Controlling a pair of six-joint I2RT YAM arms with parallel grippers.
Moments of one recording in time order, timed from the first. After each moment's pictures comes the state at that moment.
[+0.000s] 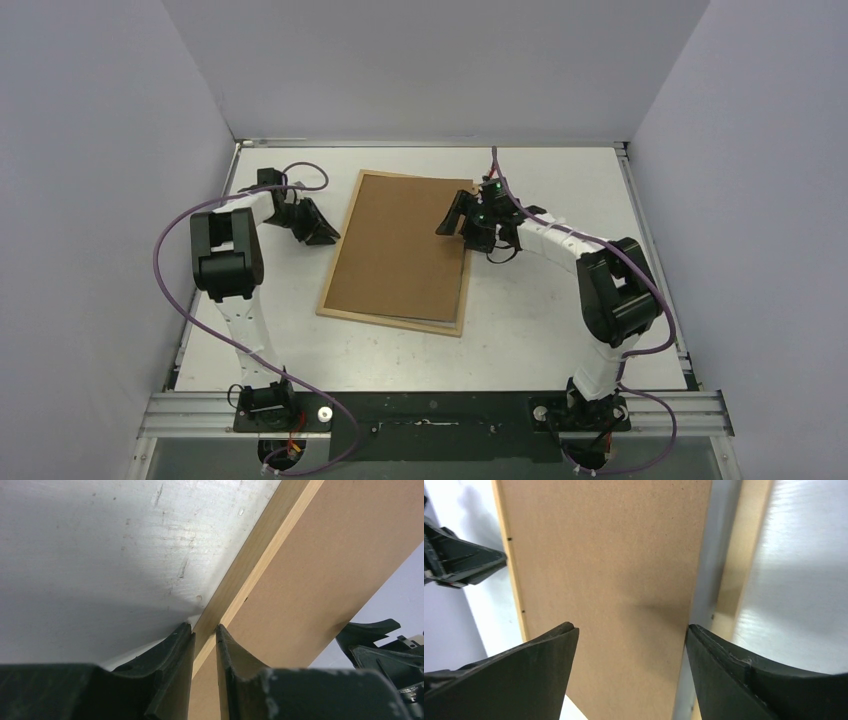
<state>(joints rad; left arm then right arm) 0.11 2.14 1.46 -0.58 0.62 -0.50 0.45 1.79 1.15 -0.16 -0.22 0.80</state>
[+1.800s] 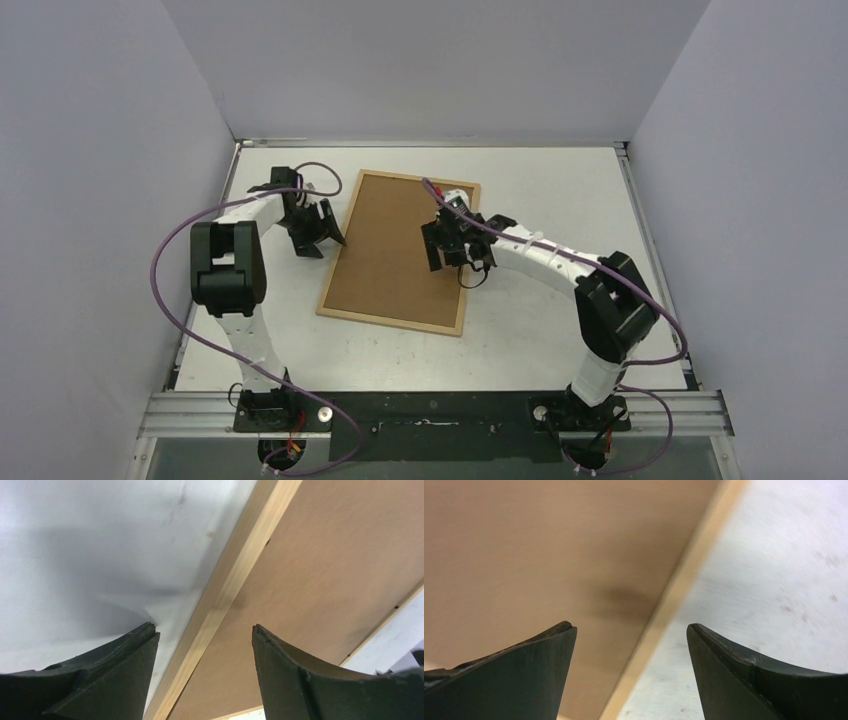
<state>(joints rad) 0.01 2.00 1.39 -0.66 0.37 -0.38 0.68 1.77 1.25 -0.53 0.22 0.40</state>
